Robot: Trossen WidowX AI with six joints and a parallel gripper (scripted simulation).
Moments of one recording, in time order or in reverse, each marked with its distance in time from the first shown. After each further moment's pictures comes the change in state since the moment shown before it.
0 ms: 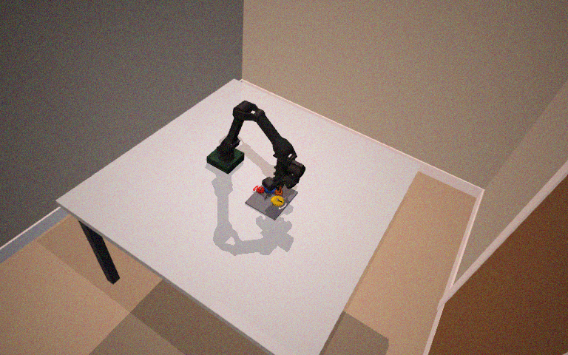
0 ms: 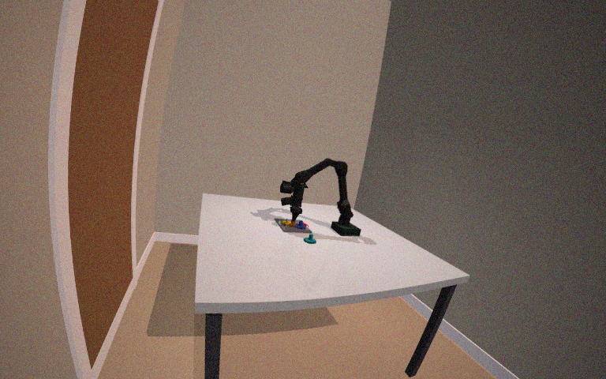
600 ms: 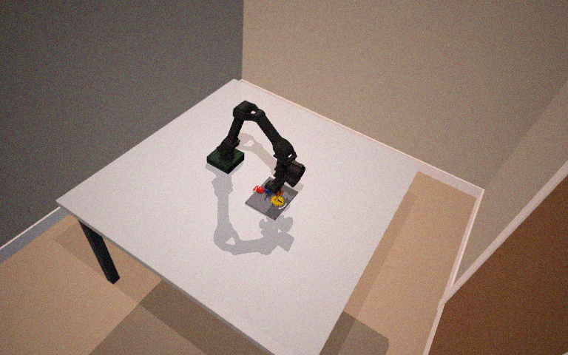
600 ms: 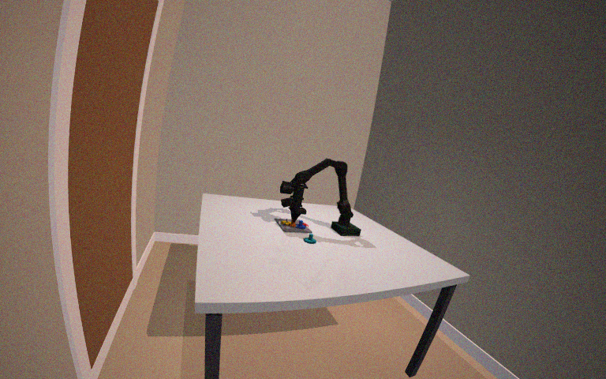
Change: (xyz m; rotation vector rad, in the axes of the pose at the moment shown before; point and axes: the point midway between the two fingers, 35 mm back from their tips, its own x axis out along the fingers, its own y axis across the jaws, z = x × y) arm 0.002 0.001 0.000 -0.303 0.001 0.001
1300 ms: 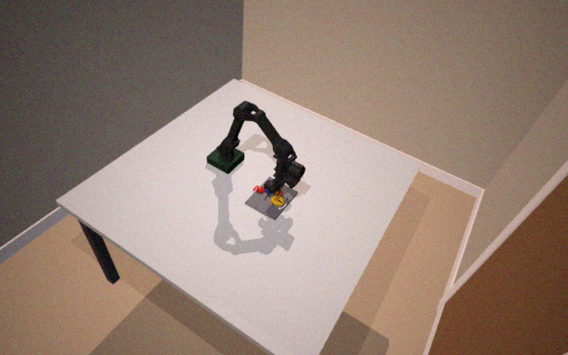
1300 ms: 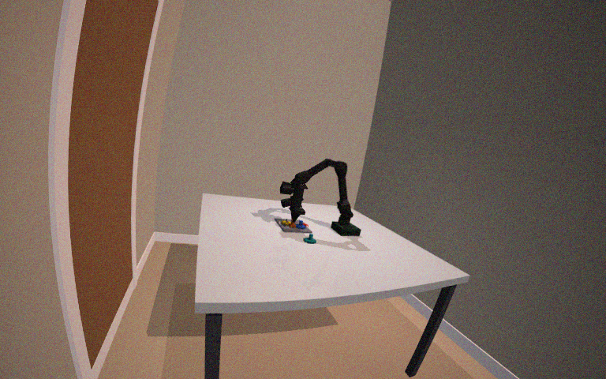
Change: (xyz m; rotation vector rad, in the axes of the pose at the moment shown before) arm 0.003 0.000 0.000 0.081 0.000 -0.002
